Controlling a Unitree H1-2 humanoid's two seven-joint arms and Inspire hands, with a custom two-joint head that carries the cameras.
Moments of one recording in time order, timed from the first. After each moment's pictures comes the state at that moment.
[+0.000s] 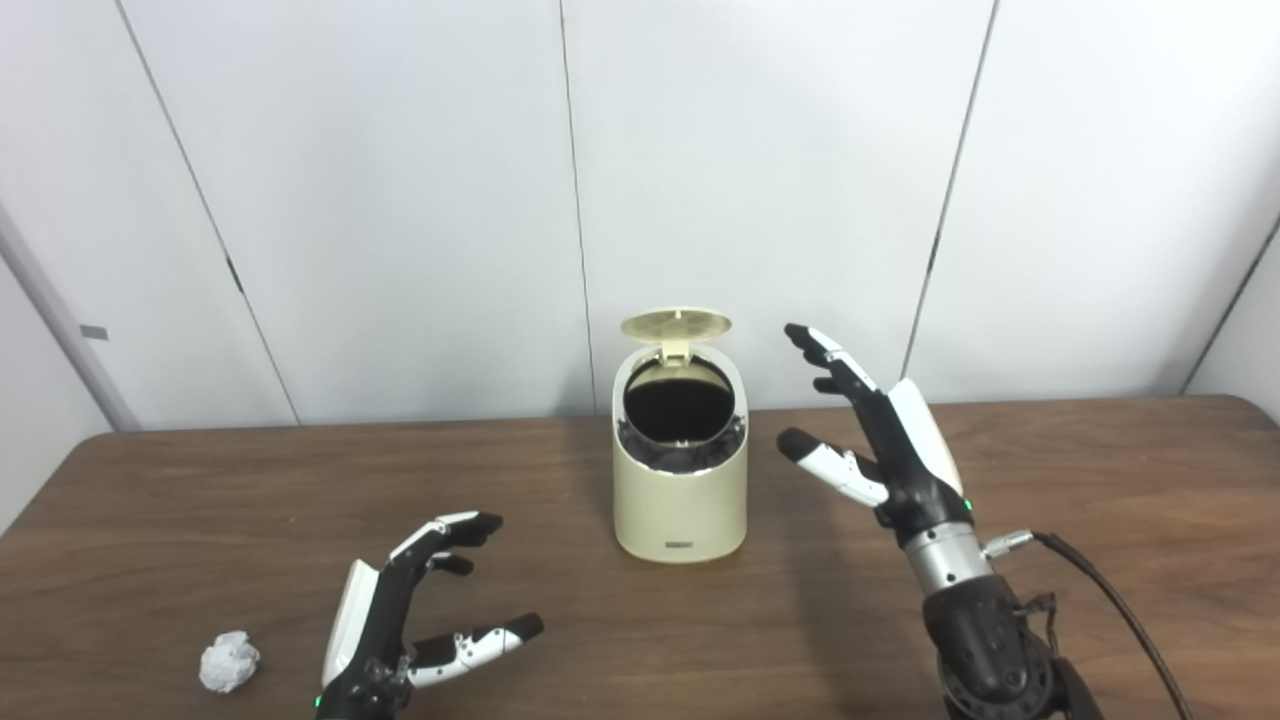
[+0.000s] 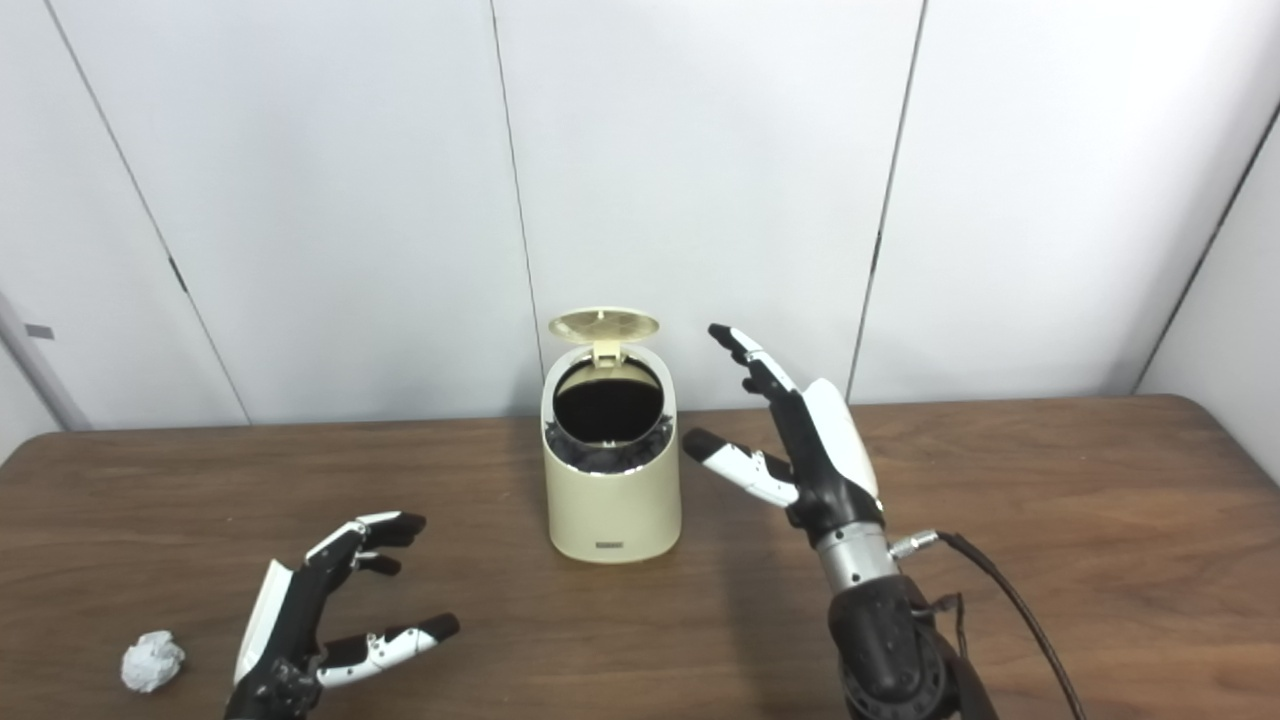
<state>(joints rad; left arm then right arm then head) -0.08 0.16 -0.02 0.05 0.32 -0.33 0.11 -0.35 -0.17 0.12 -0.07 -0.45 0.02 -0.09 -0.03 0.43</state>
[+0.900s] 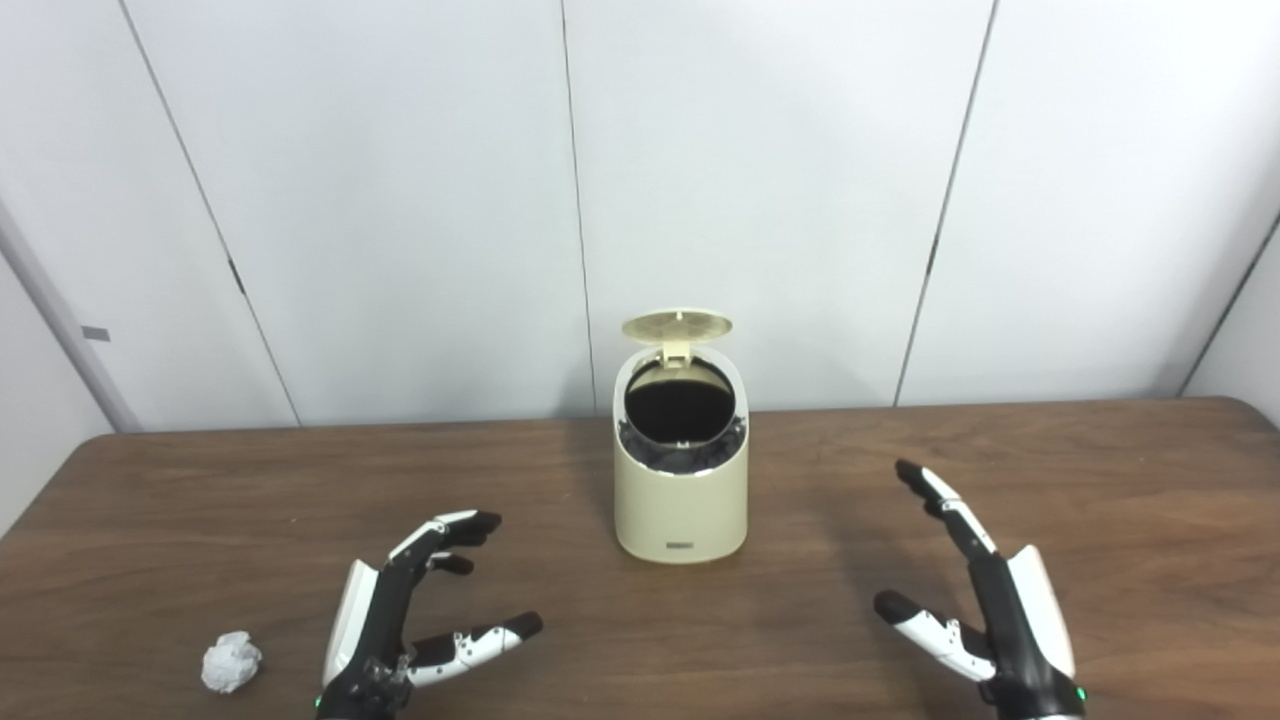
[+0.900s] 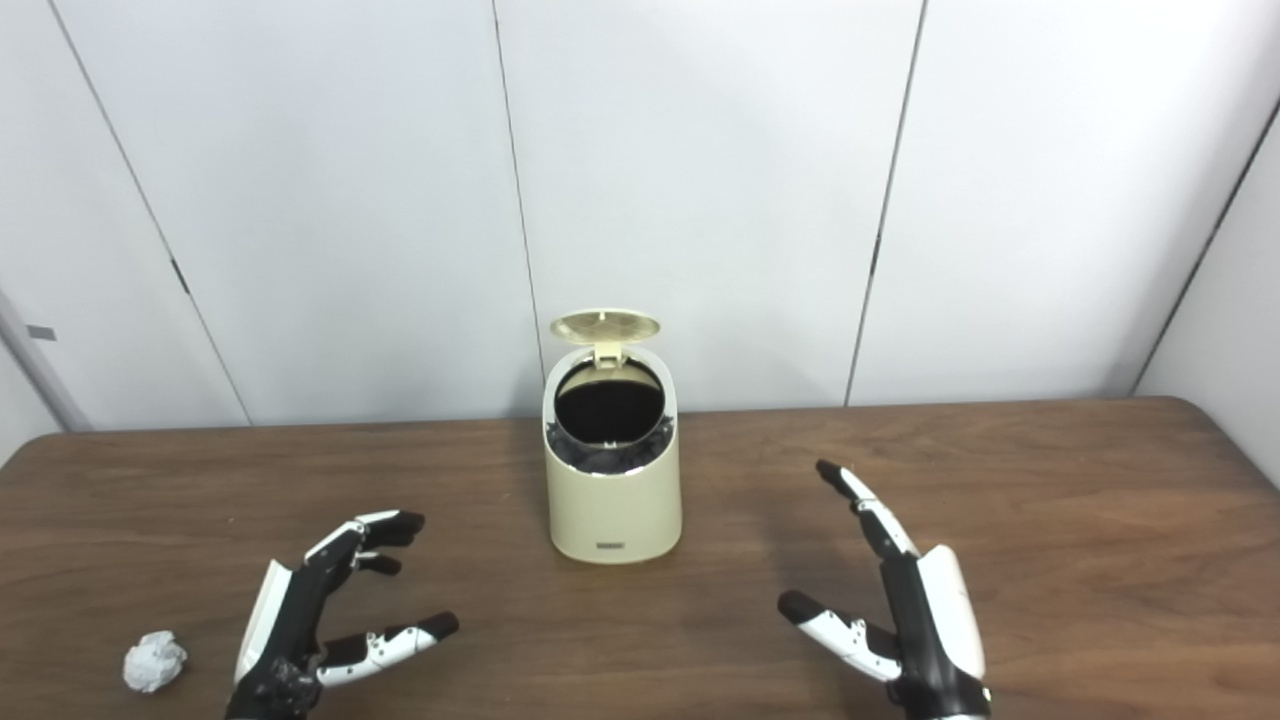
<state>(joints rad) -0.08 0.16 -0.01 0.05 0.31 -0.34 0.11 -0.03 -0.17 0.02 -0.04 -0.48 -0.31 -0.29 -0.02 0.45</state>
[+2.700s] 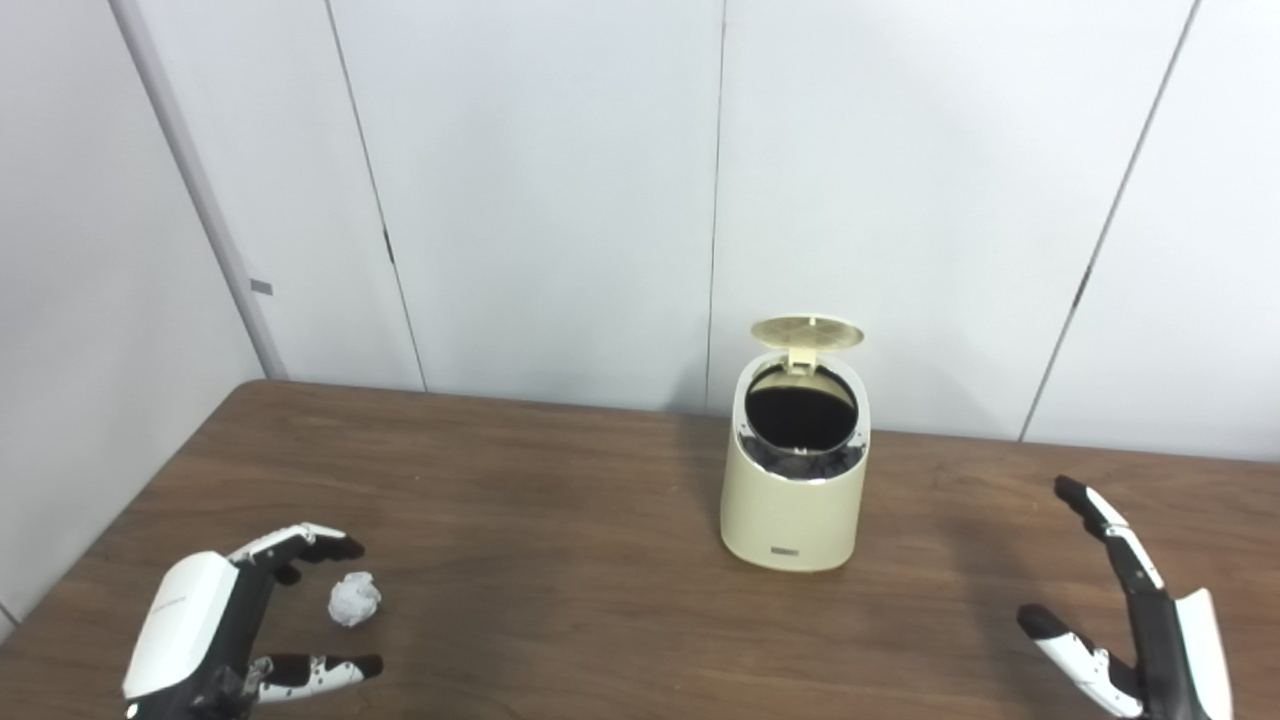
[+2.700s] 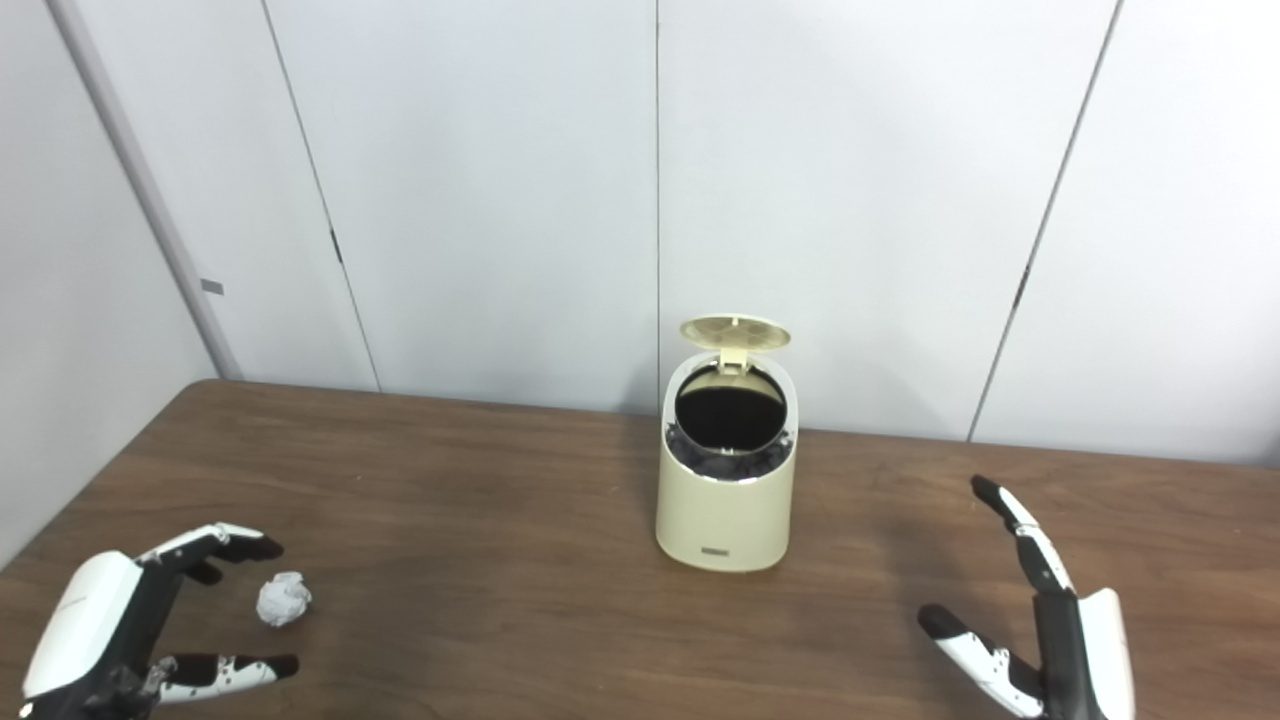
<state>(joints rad) 0.19 0.38 0.29 -0.32 0.55 -0.10 0.03 -0.07 -0.20 -0.01 0.04 -0.44 -0.37 -0.33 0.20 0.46</state>
